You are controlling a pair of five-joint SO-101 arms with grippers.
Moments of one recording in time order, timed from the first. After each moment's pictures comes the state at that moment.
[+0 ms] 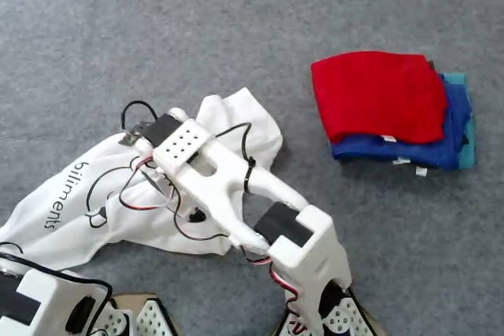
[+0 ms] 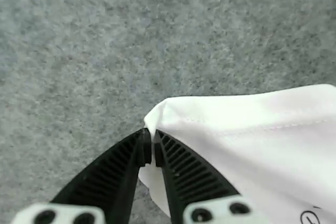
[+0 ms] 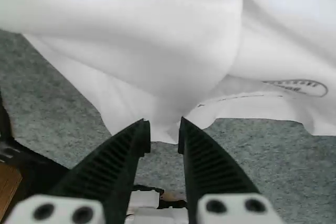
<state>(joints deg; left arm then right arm) -75.0 -7.3 44.8 47.0 -16.5 -48.8 25.1 -5.8 95.9 2.2</state>
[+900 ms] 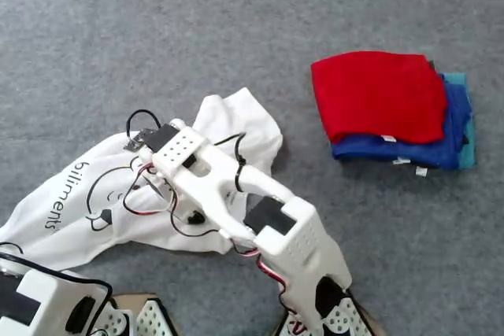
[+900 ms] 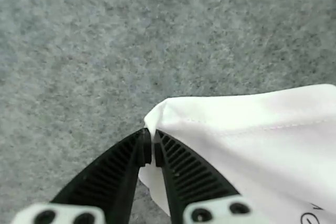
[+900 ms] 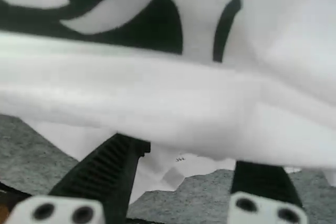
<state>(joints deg) -75.0 -7.3 44.8 47.0 -16.5 -48.4 32.1 -4.9 87.6 1.0</state>
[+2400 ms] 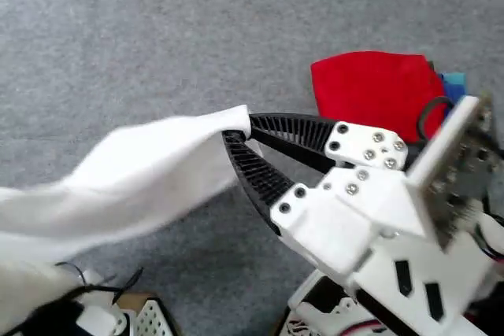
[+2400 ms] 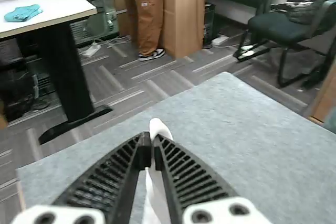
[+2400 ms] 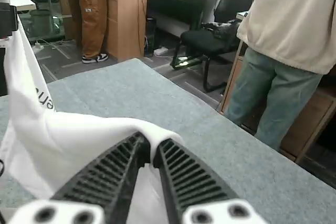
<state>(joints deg) -60.4 -24.7 -52.4 100.8 -4.6 -46.1 -30.1 -50.1 100.8 2.6</state>
